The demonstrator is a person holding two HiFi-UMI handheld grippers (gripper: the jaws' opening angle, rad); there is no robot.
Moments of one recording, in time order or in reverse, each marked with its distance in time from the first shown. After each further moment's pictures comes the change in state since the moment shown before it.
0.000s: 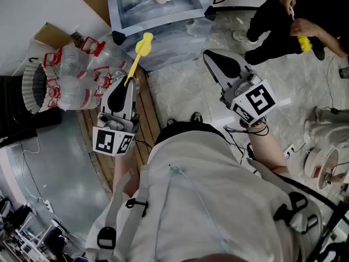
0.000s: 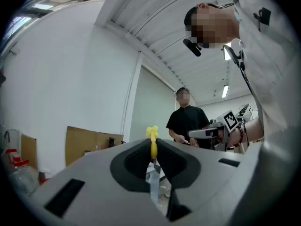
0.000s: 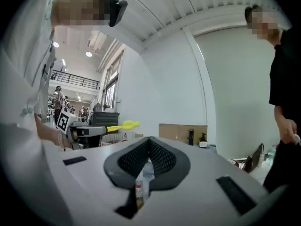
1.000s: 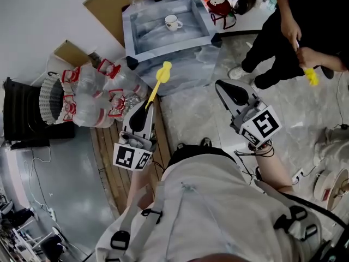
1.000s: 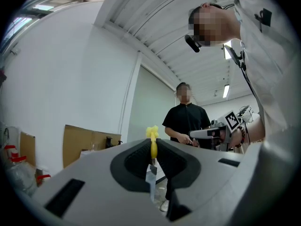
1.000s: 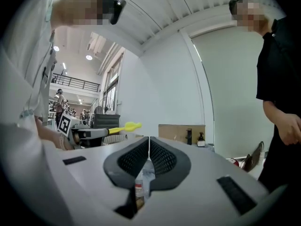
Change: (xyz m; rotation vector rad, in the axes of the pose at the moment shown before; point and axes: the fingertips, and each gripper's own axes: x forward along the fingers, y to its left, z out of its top) left arm 0.015 -0.033 -0.010 -0.005 -0.007 0.015; right arm -0.032 -0.017 -0.007 0.020 -0.022 0.020
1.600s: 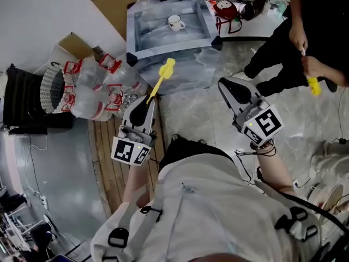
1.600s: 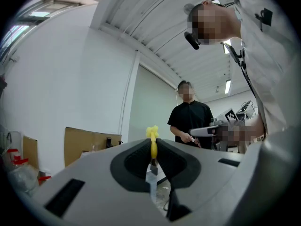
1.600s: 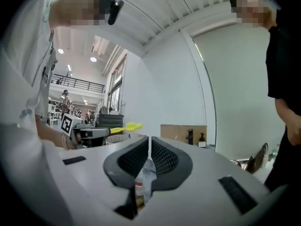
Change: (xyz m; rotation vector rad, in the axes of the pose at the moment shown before) left arm 0.023 -0.029 -0.001 0.039 0.004 0.032; right arm -0.024 -0.030 0.002 -0.011 -0.005 0.057
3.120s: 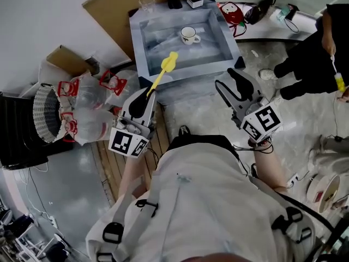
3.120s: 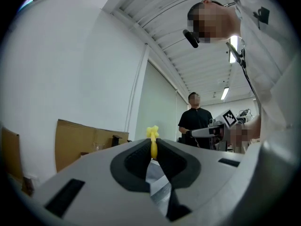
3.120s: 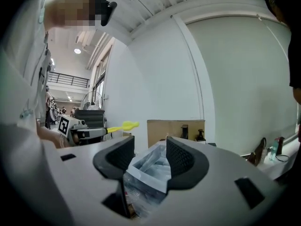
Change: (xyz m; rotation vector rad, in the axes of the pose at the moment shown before) left arm 0.098 0.222 -0.027 -0.072 0.017 -0.124; right arm 0.212 -0.074 -0.007 0.055 0.071 -0.150
